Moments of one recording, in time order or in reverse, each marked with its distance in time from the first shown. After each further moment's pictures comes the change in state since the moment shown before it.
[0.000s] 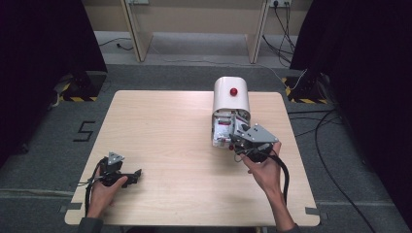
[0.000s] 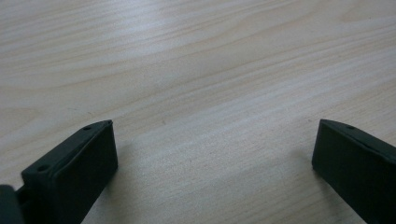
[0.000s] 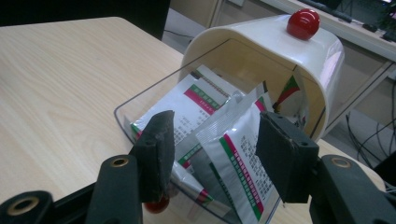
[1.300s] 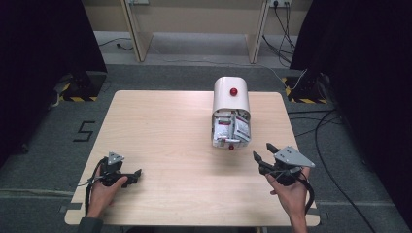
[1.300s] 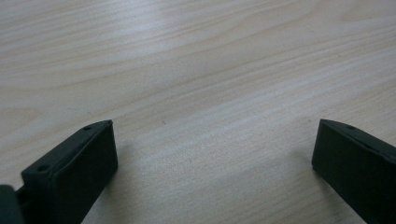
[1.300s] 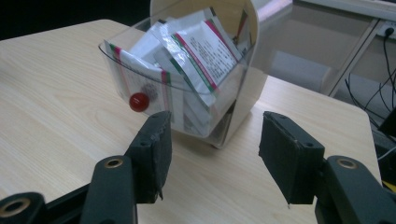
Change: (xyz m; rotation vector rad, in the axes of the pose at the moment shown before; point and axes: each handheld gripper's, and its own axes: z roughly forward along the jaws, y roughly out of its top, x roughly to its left) left arm 0.000 0.000 0.000 0.002 0.000 0.002; right arm -0.018 -0.060 -0.062 -0.017 -0.013 0.171
